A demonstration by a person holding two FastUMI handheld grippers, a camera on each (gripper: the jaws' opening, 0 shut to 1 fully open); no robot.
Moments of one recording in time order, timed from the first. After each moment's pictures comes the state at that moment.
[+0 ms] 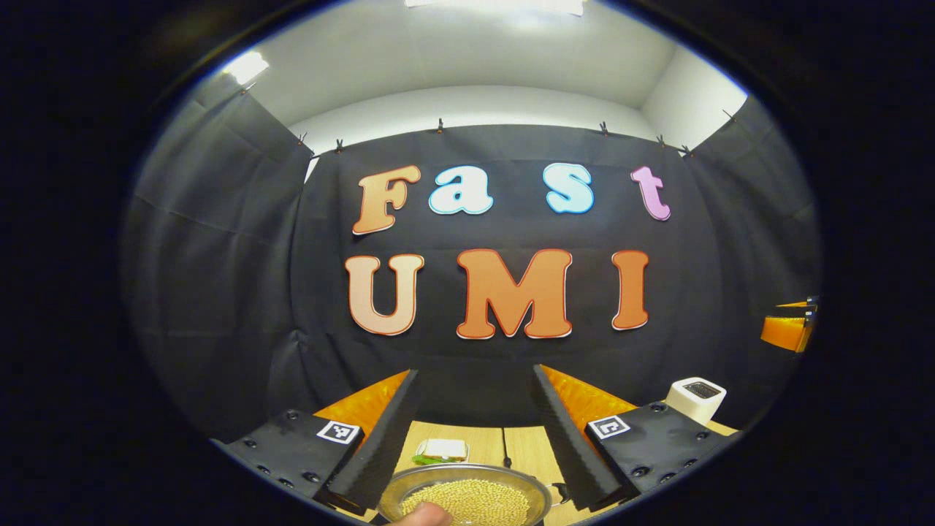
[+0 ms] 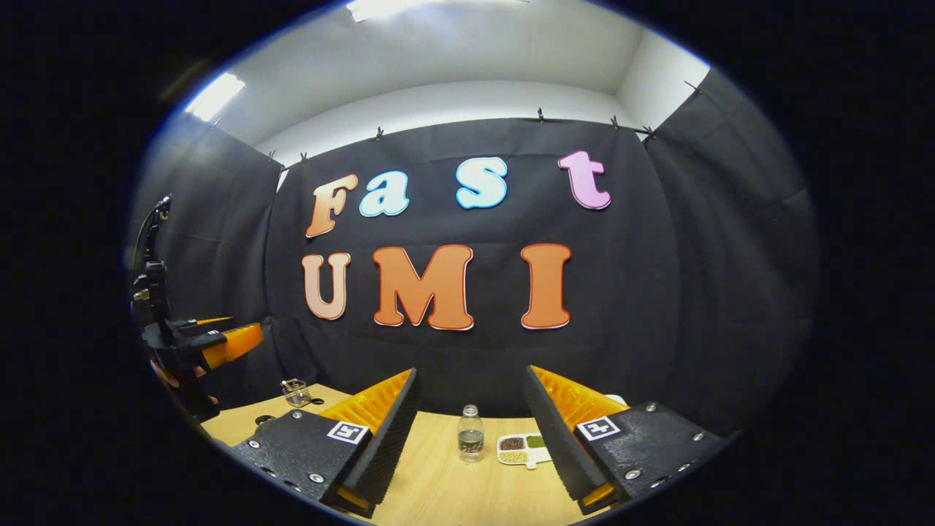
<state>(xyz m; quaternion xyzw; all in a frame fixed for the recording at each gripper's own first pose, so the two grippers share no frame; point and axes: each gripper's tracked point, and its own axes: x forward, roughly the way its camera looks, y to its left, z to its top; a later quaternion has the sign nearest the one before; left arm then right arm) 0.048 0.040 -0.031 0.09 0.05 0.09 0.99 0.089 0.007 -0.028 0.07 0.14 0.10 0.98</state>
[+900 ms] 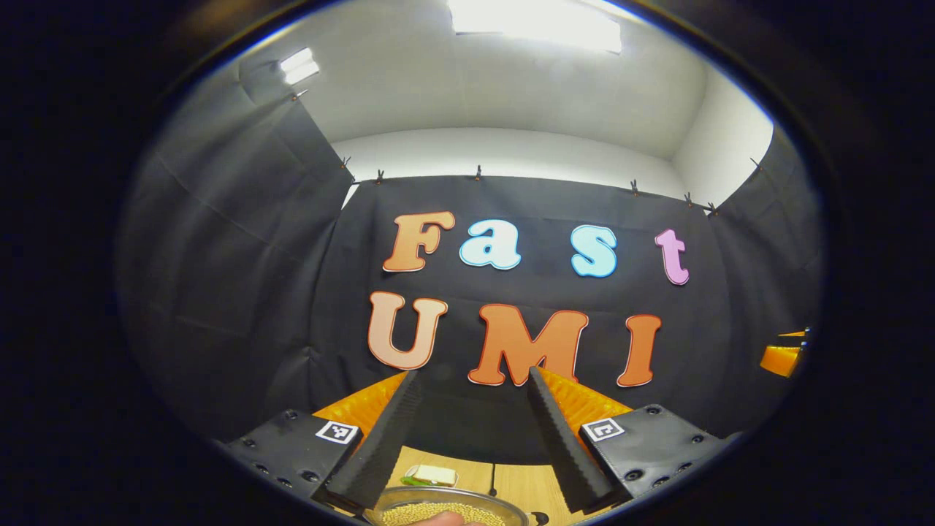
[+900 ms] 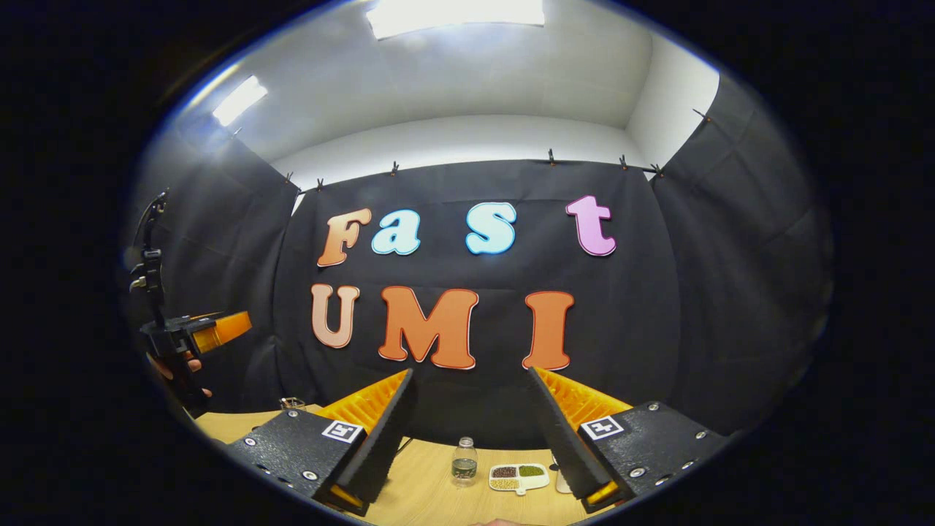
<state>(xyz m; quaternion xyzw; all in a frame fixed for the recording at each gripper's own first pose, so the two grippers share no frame) 0.022 0.051 0.024 0.05 -0.05 0.12 0.99 0.090 0.004 0.015 0.07 0.06 0.11 0.99</state>
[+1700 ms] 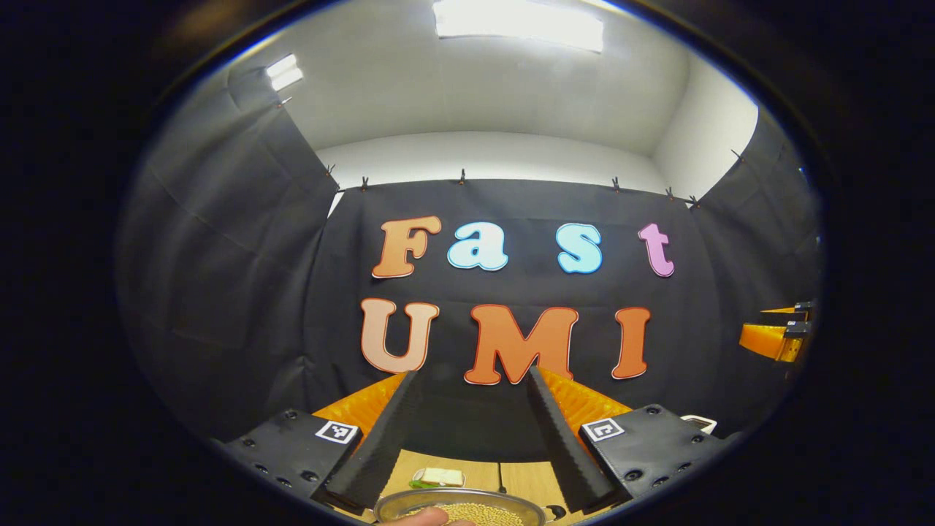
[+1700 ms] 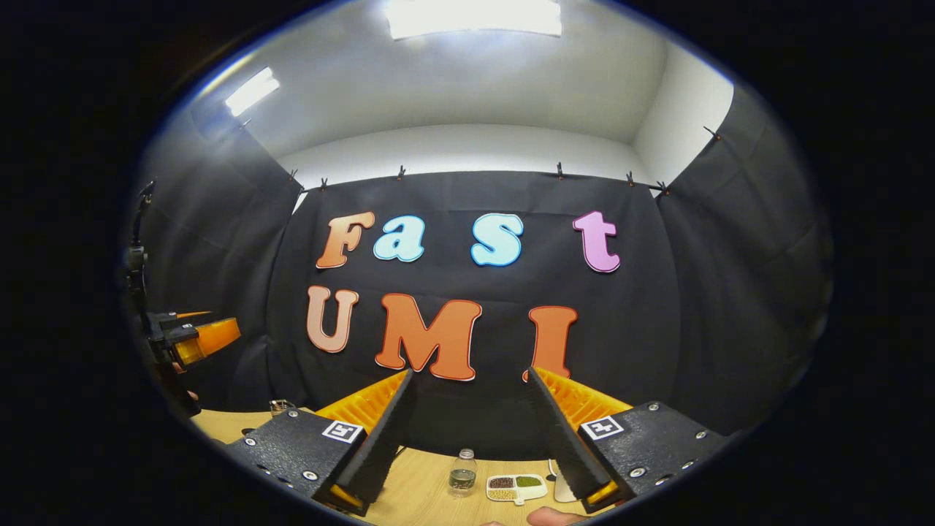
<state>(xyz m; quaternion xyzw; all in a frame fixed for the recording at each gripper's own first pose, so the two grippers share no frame) 0.010 0.058 0.020 0.08 -0.05 0.10 0.99 0.100 0.037 0.024 0.04 0.03 0.10 0.99</state>
